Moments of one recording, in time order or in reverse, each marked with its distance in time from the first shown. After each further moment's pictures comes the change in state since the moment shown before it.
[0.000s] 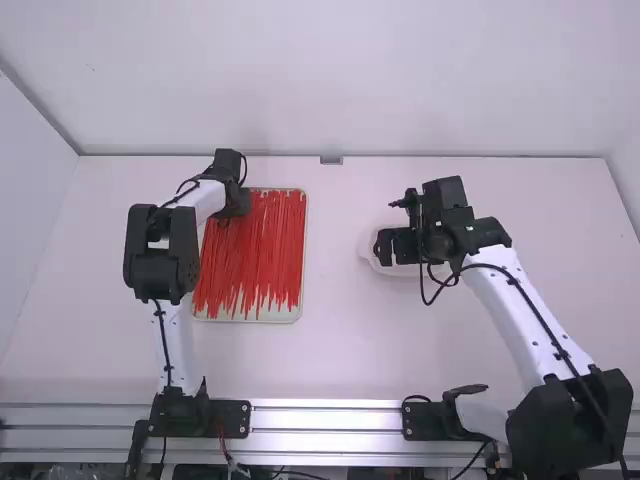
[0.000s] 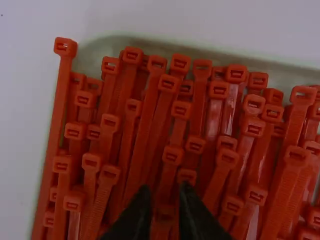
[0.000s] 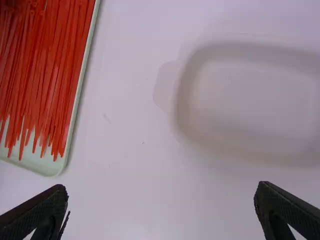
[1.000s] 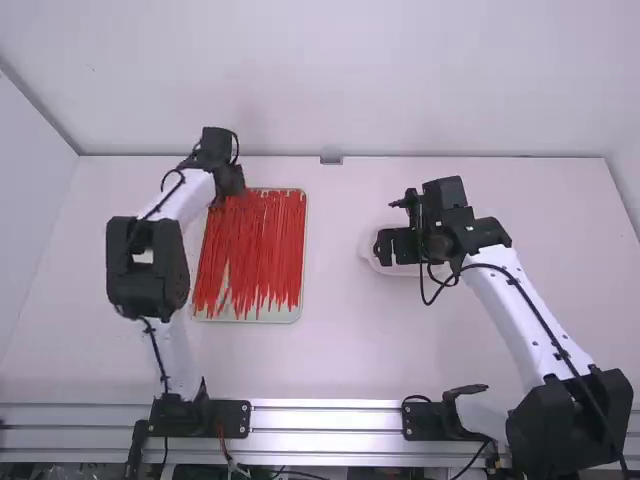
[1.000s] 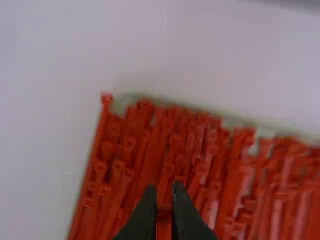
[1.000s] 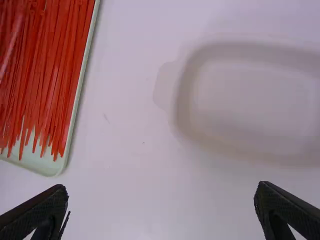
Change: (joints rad) left arm 0.000 -0.173 0.030 -0.029 0.003 -0.043; right arm 0.000 0.000 0.000 0.000 0.000 0.000
